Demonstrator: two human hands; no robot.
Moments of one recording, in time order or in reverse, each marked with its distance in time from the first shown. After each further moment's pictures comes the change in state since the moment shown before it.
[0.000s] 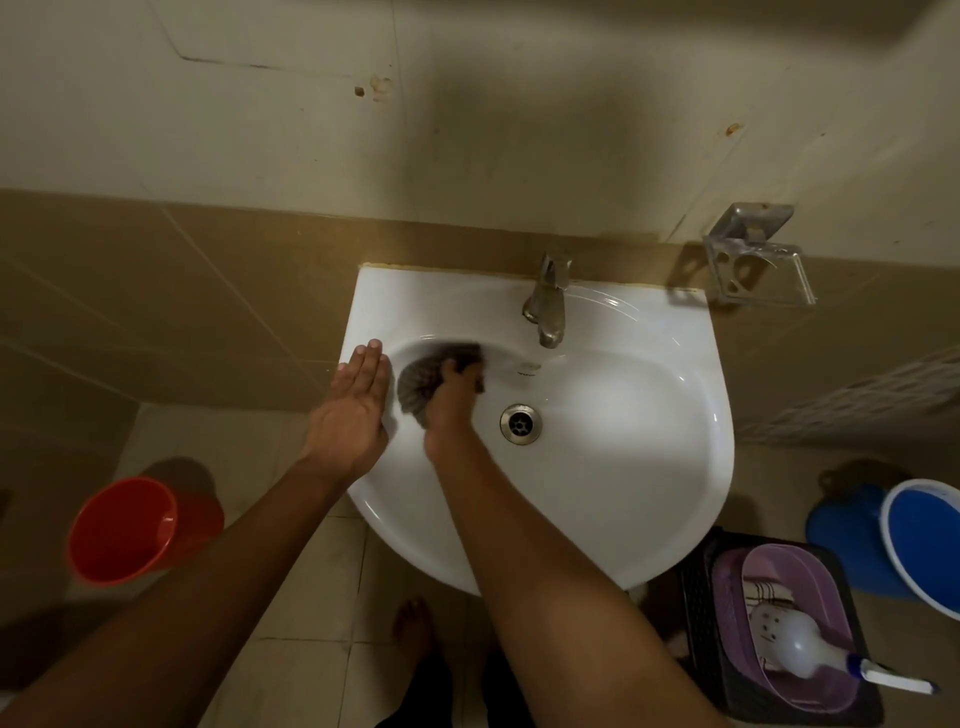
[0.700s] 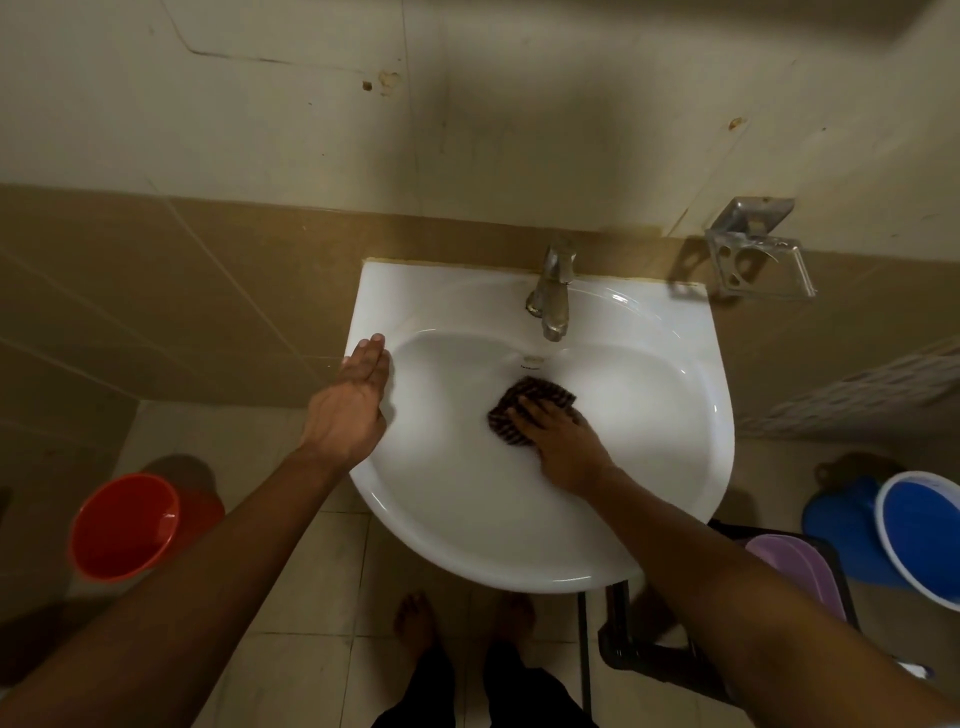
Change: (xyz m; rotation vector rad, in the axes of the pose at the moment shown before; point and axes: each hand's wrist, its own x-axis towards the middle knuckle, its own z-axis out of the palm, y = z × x) left_hand -0.001 0.000 -0.015 -0.081 -0.046 -0.056; right_hand 0.049 0.095 -0.171 -1.379 -0.389 -0.737
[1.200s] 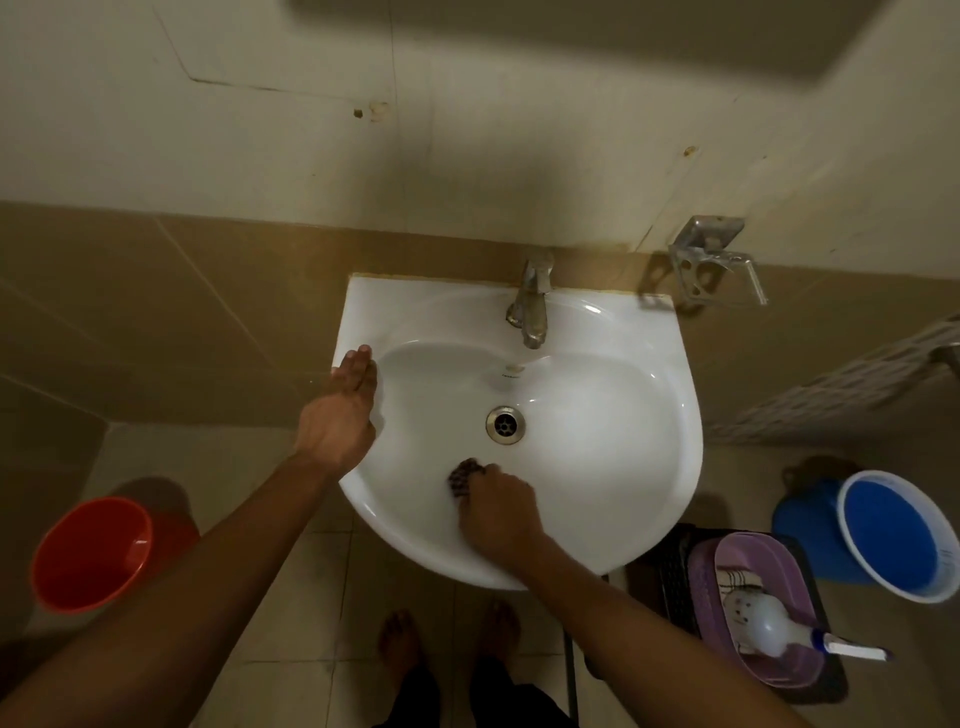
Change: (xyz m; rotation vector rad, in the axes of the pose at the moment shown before) left_hand -0.002 -0.001 0.002 -0.039 0.001 0.004; right_hand -0.043 -0.122 -0.025 0.126 -0.013 0.257
